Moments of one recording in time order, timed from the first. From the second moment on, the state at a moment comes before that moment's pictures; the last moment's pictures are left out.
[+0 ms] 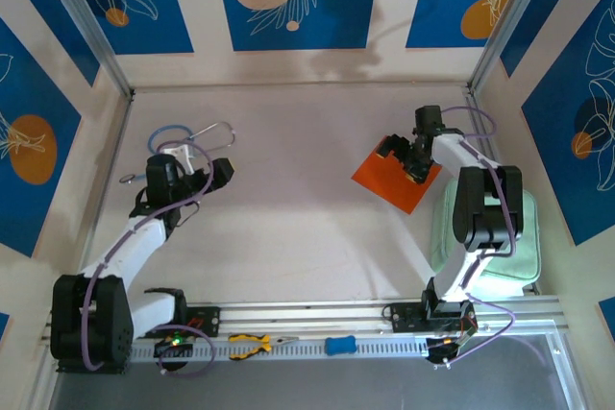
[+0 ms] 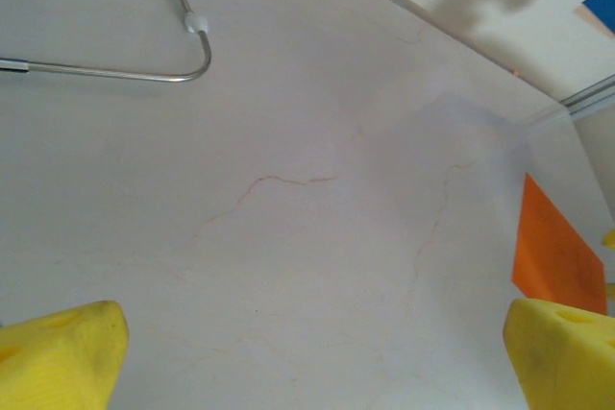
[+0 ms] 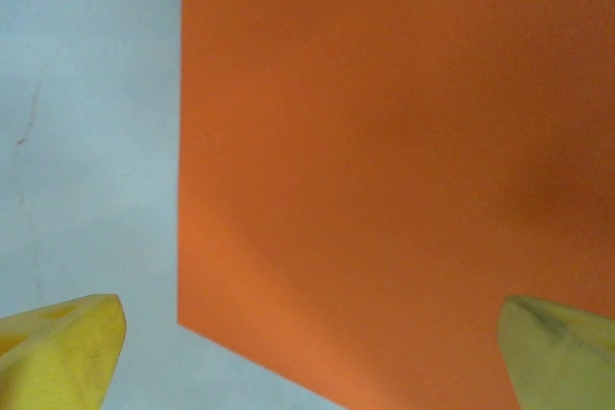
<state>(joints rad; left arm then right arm) -0.05 1.13 0.56 0.06 0.38 -0.51 0.02 1.79 1.21 -0.61 -0.24 0.62</state>
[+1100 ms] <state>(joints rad) -0.06 0.87 0.71 -0.48 0.19 -0.52 0.30 1.97 1.35 -0.70 -0.14 0.60</state>
